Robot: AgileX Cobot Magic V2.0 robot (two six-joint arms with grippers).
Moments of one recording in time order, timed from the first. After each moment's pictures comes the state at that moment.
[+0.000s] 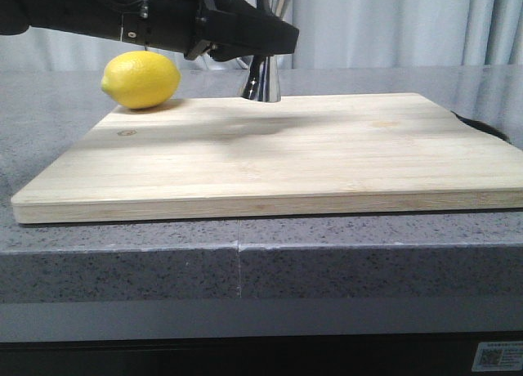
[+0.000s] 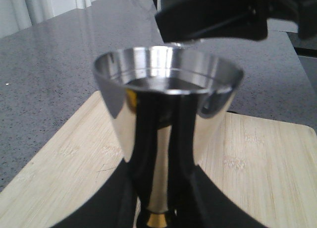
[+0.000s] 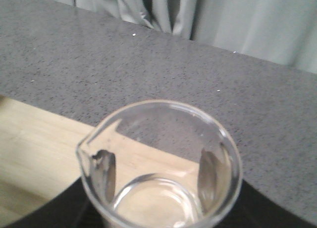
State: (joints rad) left arm -0.39 1.89 -1.26 -1.76 0.97 2.13; right arm 0.26 1.40 -0.94 -0.46 -0.10 0.31
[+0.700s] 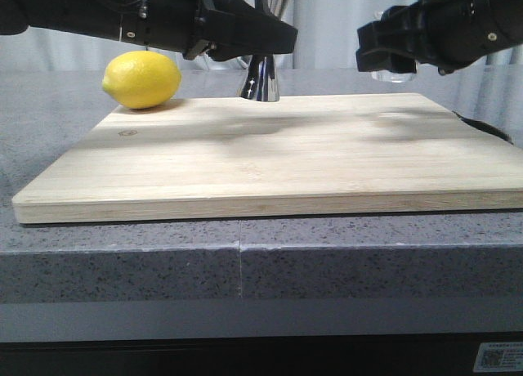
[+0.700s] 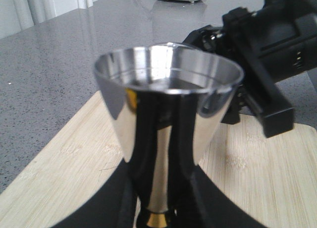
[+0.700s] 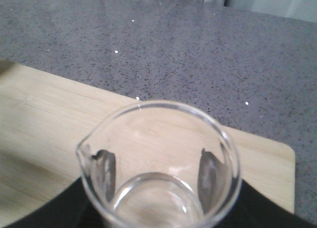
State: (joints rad) left arm -0.39 1.89 -1.26 -1.76 0.97 2.13; right arm 0.21 1.57 -0.82 -0.44 -0.39 0.31
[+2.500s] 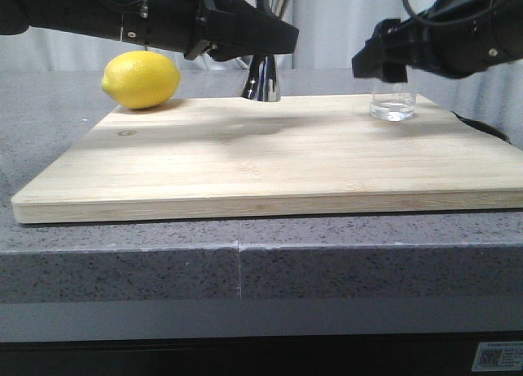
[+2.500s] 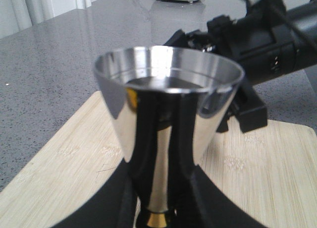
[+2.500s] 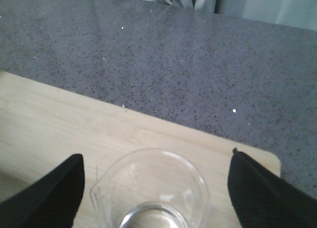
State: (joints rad) left arm -0.39 1.89 -1.26 -1.76 0.97 2.13; right arm 0.17 1.59 -0.82 -0.44 -0.47 0.29
